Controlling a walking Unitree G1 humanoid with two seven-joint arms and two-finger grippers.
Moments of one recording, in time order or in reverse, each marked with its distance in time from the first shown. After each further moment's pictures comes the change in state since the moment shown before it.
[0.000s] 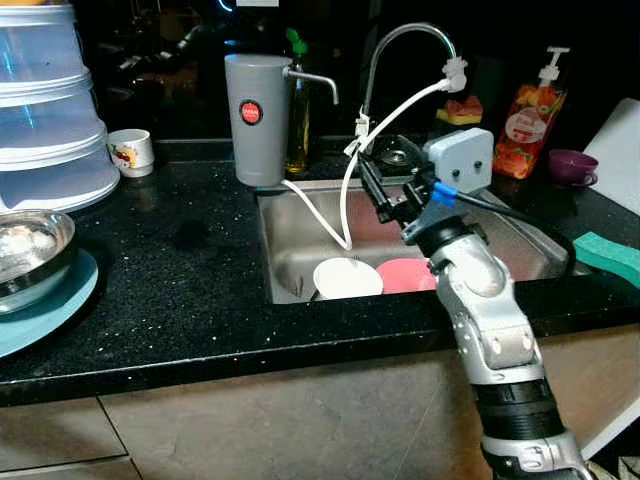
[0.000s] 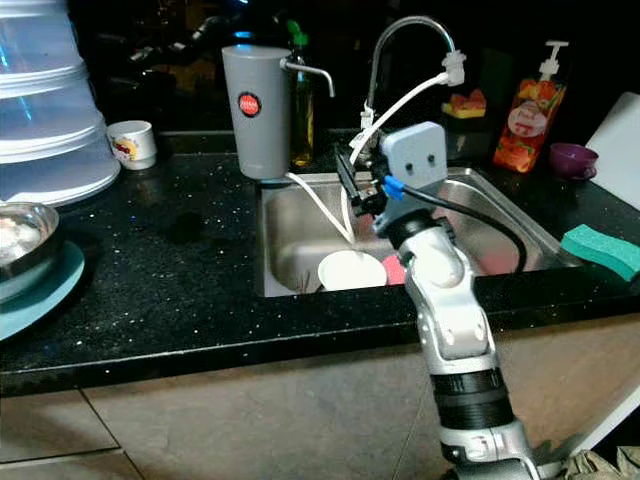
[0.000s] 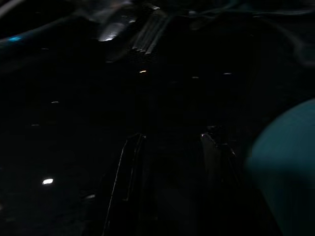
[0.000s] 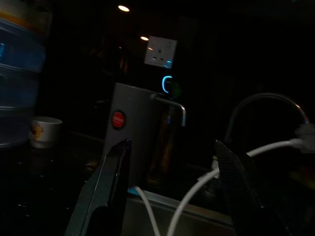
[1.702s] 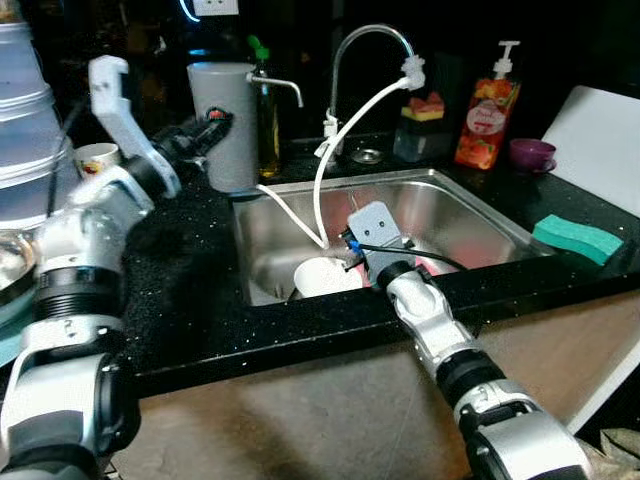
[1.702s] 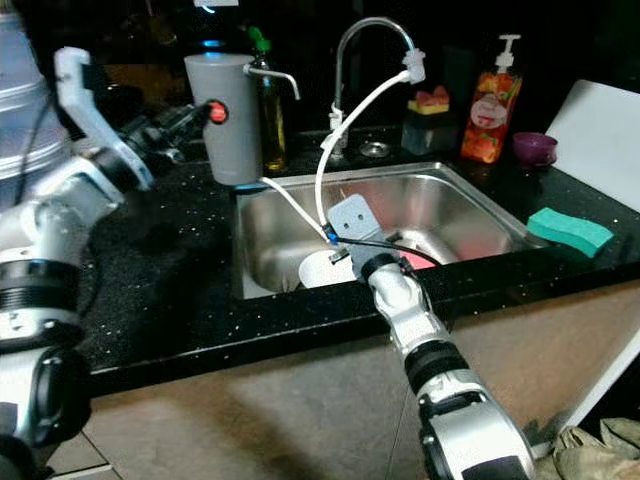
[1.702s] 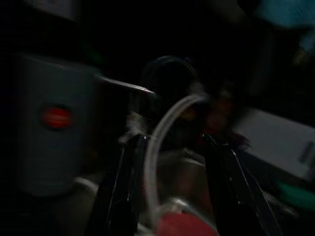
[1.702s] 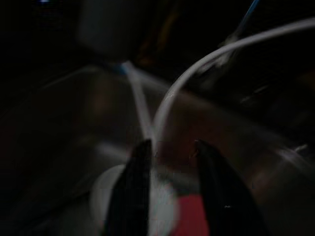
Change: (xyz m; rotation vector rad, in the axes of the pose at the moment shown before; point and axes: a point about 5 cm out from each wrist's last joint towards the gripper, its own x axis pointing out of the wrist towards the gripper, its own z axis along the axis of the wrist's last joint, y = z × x) left arm -0.124 -0.246 0.112 -0.392 -0.407 -1.320; right arm -0.004 0.043 -0.130 -0.131 0.431 0.114
